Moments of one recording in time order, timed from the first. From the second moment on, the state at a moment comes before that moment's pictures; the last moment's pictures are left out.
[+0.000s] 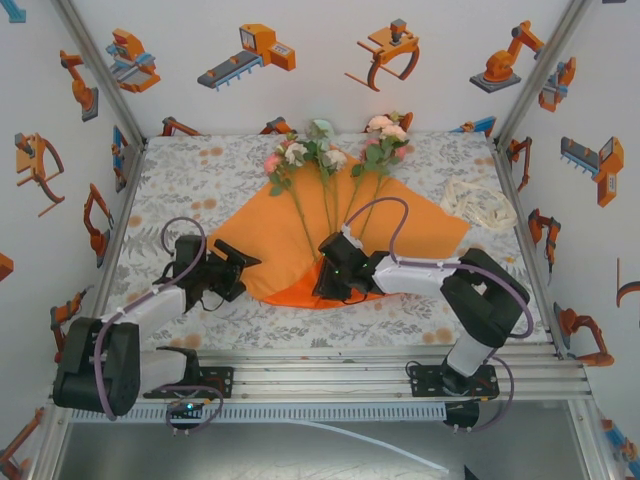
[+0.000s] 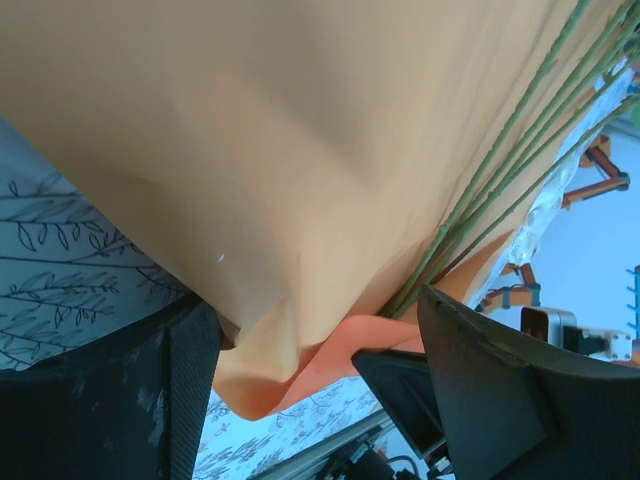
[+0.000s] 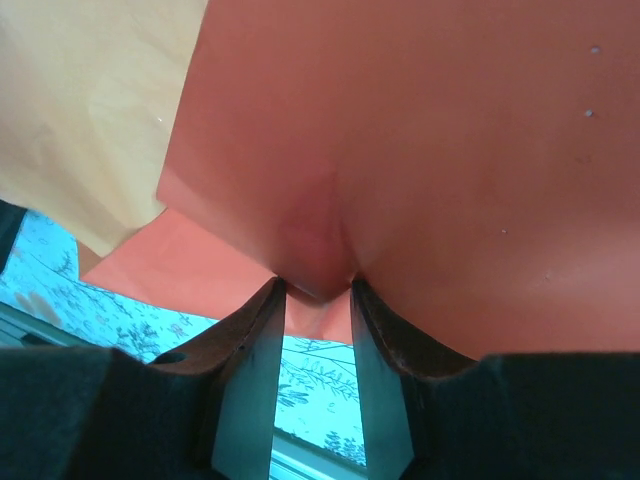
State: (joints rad) left arm -0.21 1.20 0.37 0.01 0.30 -1.17; right arm 0.89 1.68 0.87 -0.18 -0.04 1.06
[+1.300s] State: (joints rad) left arm -0.44 1.02 0.59 -0.24 0.24 -0.93; right arm 0.93 1.70 0.87 -0.15 -0.10 1.06
